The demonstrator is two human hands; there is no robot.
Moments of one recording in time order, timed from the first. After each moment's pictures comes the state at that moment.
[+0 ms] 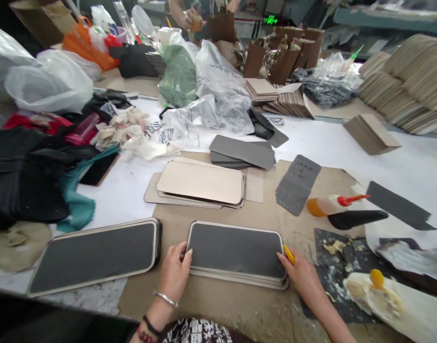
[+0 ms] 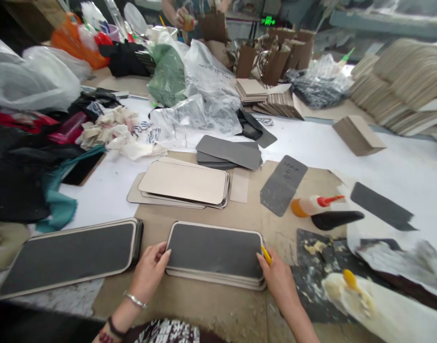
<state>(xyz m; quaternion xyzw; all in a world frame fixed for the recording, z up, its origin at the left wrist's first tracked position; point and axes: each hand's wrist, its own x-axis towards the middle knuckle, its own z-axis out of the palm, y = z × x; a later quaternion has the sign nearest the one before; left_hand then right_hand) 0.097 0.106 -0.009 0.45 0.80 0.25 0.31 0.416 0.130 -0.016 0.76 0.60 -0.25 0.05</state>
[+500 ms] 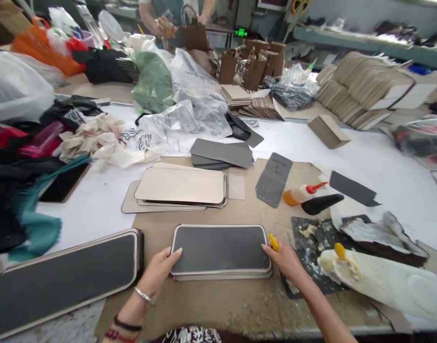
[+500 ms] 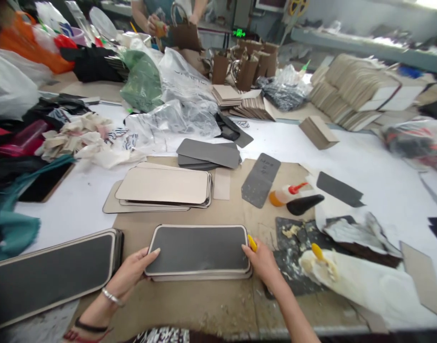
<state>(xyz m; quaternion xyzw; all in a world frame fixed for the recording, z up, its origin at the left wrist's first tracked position) 0.094 0.130 0.011 0.25 0.68 0.25 0.64 0.420 0.136 -0.009 0.76 0.54 -0.35 -0.08</state>
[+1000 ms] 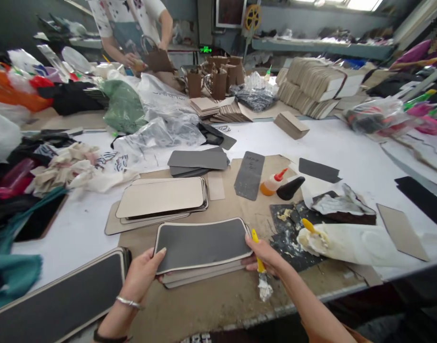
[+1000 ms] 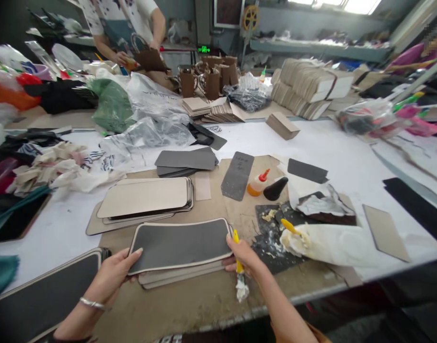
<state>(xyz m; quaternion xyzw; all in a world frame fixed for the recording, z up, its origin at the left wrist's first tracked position) 0.105 0.142 0.052 0.33 0.70 0.27 0.58 0.402 0.111 0.000 0.68 0.16 -0.68 -0.22</state>
